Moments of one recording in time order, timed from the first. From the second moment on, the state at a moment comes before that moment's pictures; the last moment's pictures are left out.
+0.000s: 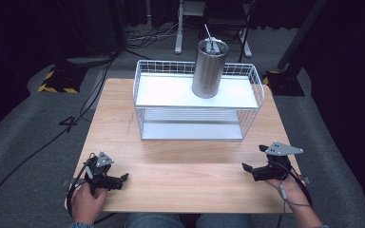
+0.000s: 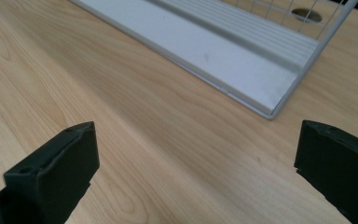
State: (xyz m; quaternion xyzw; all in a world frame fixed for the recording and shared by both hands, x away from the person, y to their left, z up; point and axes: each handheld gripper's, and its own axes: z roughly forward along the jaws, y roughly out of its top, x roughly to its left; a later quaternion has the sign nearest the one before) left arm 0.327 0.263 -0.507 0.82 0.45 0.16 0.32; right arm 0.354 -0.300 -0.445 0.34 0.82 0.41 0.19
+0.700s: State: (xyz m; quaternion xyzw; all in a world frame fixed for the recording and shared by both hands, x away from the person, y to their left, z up) left arm 0.327 0.263 -0.507 0.82 0.45 0.16 0.32; right arm 0.346 -0.300 -0.501 0.38 0.84 0.33 0.20
